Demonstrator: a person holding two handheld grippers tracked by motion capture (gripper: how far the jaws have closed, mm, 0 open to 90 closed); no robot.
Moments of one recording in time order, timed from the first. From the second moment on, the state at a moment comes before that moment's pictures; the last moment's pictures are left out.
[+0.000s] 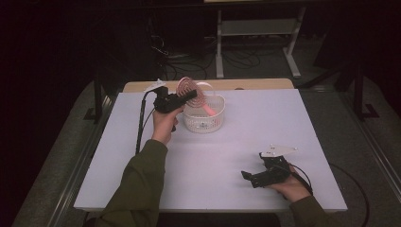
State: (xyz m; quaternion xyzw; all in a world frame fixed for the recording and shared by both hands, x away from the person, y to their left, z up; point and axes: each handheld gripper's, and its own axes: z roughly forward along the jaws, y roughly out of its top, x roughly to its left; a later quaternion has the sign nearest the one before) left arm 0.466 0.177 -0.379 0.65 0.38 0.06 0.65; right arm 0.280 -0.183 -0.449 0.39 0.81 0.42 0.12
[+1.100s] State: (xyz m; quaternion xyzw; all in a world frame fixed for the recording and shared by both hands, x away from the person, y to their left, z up) left arm 0.464 0.187 -0.387 0.68 0.38 0.12 0.61; right arm 0.280 -0.180 -0.450 0.38 0.82 0.42 0.11
